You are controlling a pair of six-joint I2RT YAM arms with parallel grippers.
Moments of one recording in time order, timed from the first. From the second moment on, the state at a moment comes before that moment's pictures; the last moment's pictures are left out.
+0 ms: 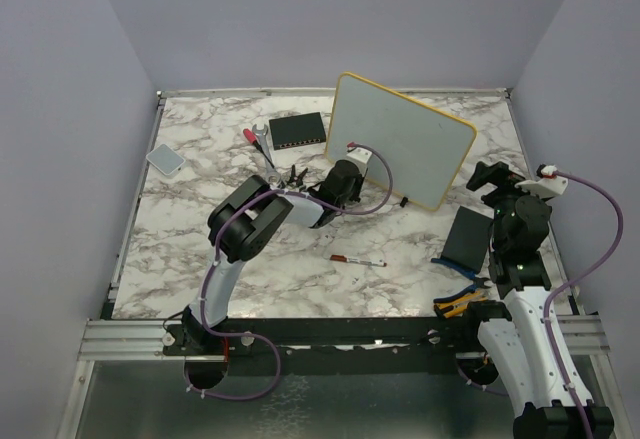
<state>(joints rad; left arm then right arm) -0.77 2.15 1.18 0.56 -0.22 -0.13 -0.01 0.60 0.47 0.11 0.29 0.34</state>
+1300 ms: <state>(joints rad) -0.89 1.99 0.95 0.52 -0.61 -0.52 -0.01 0.58 0.47 0.11 0.29 0.35</state>
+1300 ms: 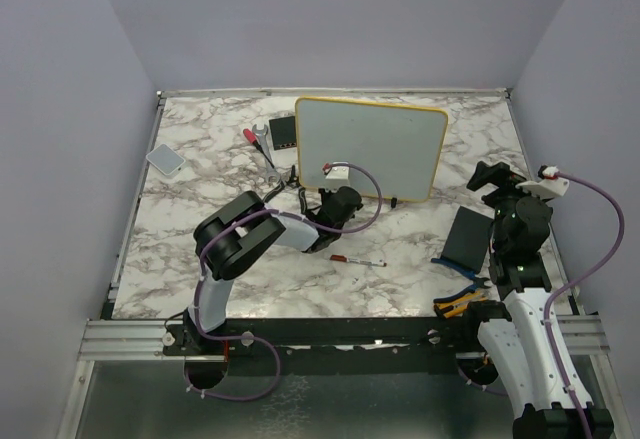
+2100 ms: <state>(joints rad) -0.96 1.98 0.95 0.42 -0.71 -0.56 -0.01 0.58 0.47 0.11 0.29 0.35</state>
